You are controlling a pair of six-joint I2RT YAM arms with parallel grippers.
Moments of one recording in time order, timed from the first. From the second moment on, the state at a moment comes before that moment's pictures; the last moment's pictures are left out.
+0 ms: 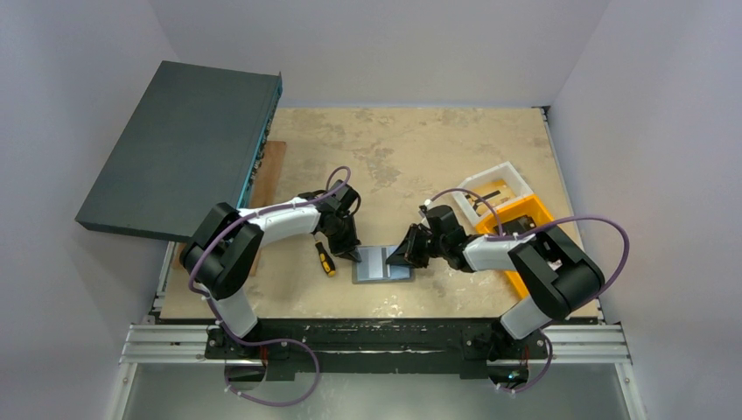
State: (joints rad) left arm -0.65 1.74 1.00 -0.52 0.21 -0.88; right arm 0.58 1.57 0.50 0.29 -0.44 1.00
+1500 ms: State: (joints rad) left arm -0.65 1.75 1.00 -0.51 0.22 -0.88; right arm 0.57 1.64 0.46 0.46 -0.52 1.05
